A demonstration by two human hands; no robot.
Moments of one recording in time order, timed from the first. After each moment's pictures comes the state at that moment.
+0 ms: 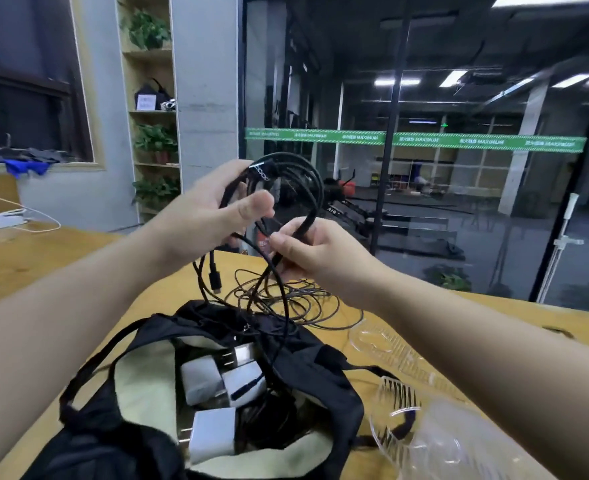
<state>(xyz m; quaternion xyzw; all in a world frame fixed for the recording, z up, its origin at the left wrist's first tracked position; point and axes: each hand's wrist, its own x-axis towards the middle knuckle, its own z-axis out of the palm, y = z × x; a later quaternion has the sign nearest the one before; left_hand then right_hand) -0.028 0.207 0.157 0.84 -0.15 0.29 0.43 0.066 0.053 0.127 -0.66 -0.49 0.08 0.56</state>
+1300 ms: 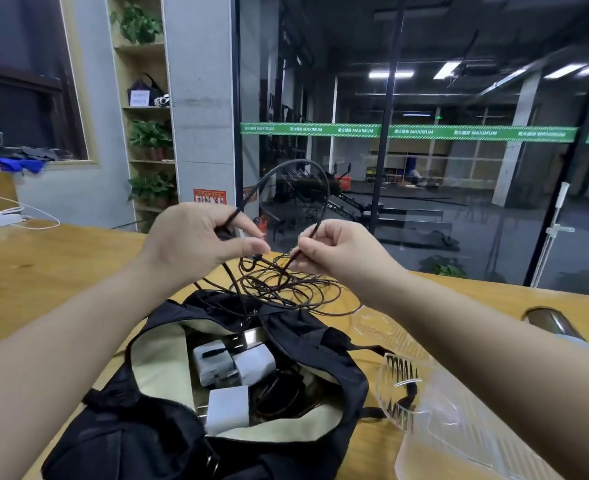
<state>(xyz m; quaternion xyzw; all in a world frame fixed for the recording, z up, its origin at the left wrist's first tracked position) -0.042 0.221 0.121 0.88 -0.07 0.42 0.22 0.053 0.039 0.110 -0.67 -0.36 0.09 0.64</state>
